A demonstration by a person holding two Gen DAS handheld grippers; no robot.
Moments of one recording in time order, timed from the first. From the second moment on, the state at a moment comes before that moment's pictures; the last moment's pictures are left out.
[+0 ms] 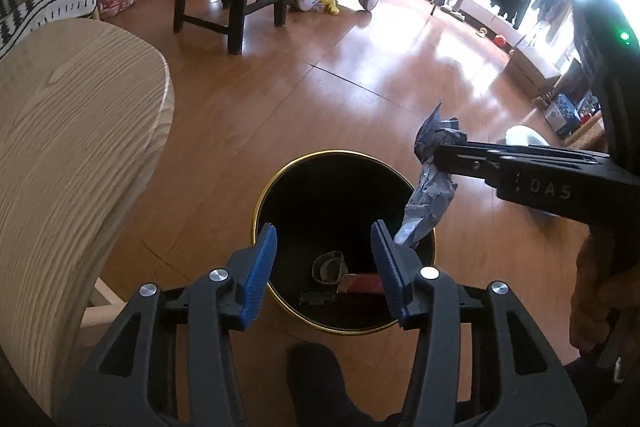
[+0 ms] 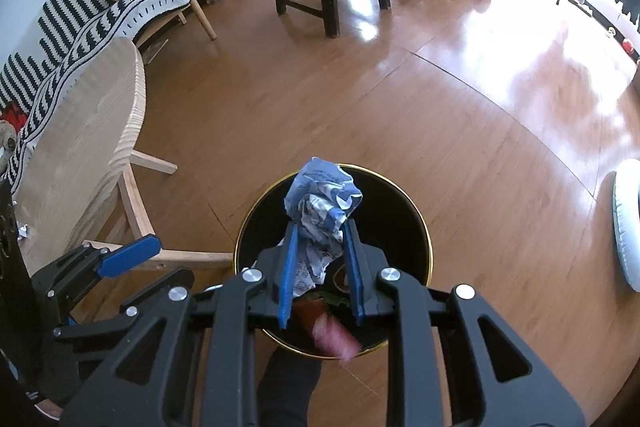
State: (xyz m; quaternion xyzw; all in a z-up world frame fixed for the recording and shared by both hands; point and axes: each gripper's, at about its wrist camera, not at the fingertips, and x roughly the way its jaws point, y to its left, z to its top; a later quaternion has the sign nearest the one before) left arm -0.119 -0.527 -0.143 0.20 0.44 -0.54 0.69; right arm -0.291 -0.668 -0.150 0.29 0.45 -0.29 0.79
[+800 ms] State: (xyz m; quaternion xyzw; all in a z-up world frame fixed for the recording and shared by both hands) left arm -0.105 -0.472 -0.091 0.17 0.41 -0.54 0.72; right arm -0.261 -0.631 -0.099 0.27 0.40 -0.28 0.83
